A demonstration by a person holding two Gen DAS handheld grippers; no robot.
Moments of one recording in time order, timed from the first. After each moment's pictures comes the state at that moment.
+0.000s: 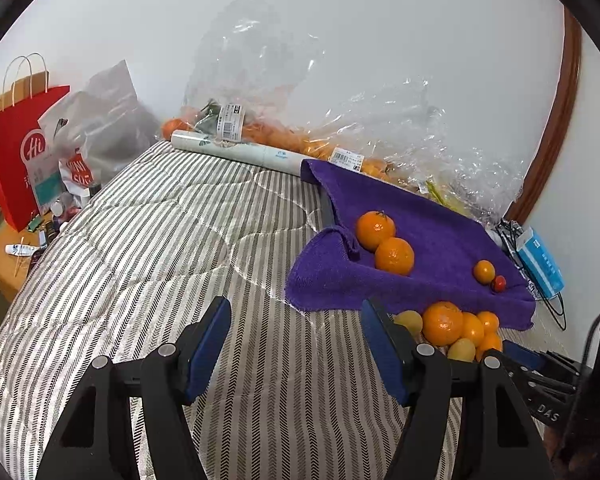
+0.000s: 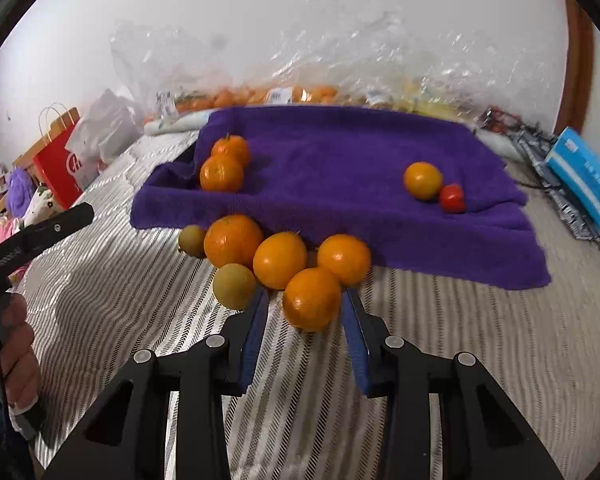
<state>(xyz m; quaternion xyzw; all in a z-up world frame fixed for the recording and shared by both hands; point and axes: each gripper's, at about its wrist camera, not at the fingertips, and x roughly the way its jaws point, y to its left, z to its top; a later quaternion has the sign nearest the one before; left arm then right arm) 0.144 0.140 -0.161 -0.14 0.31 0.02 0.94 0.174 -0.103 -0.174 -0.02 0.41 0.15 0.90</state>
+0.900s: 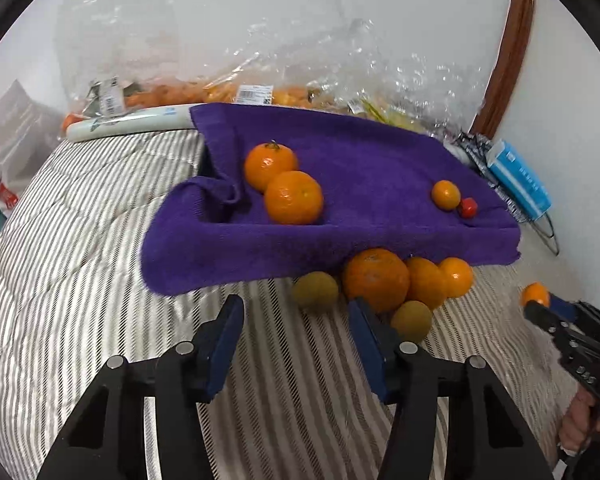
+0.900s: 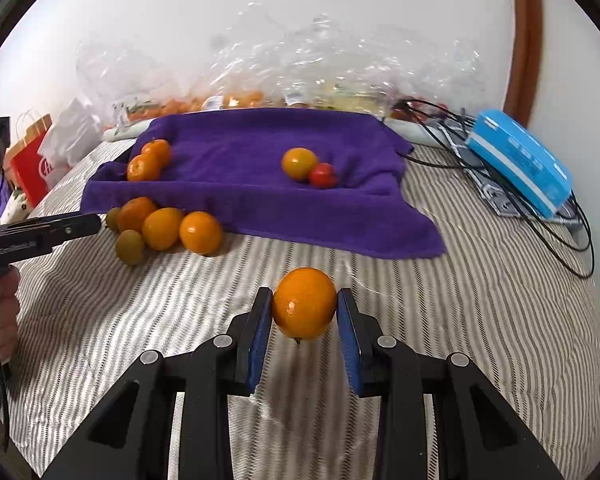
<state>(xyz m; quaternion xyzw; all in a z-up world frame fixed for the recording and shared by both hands) 0.193 0.051 -0.182 -0.04 0.40 -0.06 0.91 0.149 -0.203 -0.170 -0.02 0.39 0.10 0.92</state>
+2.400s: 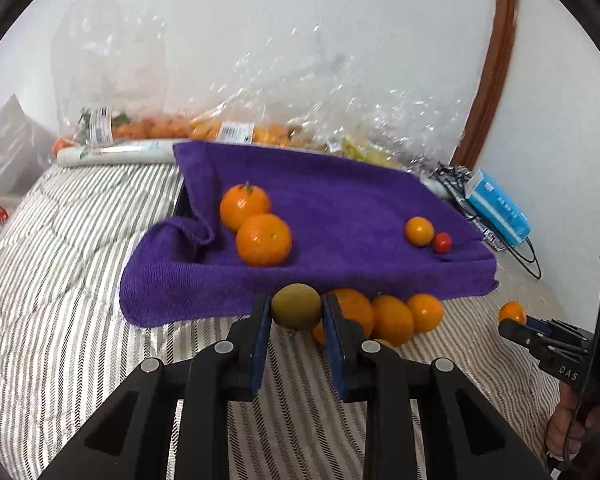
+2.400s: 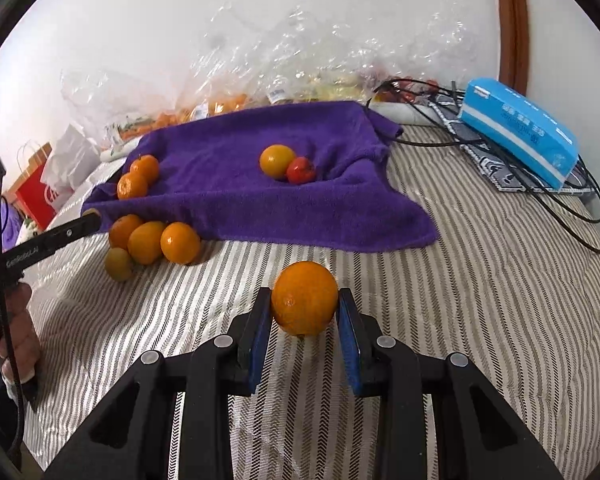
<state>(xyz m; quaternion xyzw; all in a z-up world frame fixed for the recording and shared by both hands) 0.181 0.044 -0.166 -0.07 0.33 -0.10 0.94 0.164 -0.227 -0.176 0.04 0.40 0.11 0.91</state>
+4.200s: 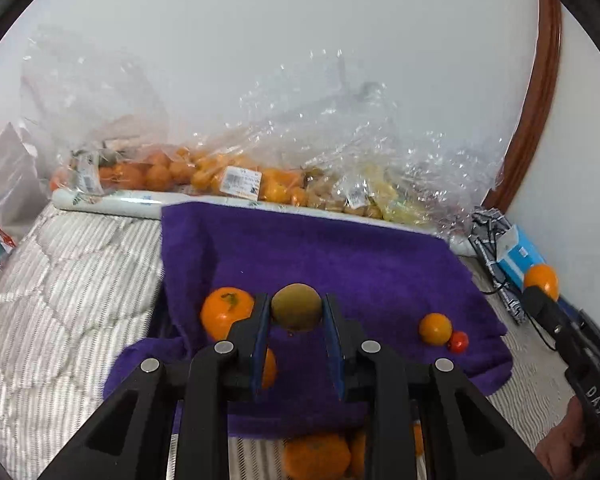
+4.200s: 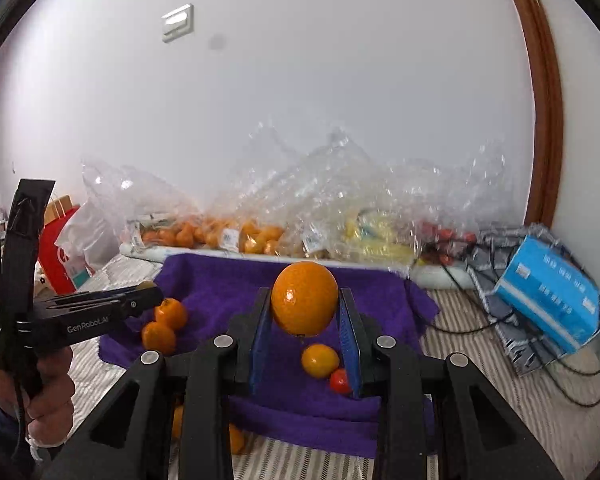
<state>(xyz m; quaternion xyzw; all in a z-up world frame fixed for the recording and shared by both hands) 0.262 0.023 -0.129 -0.09 0.33 -0.03 0.94 0.241 -0.193 -0.105 0.03 0.25 0.14 0.96</state>
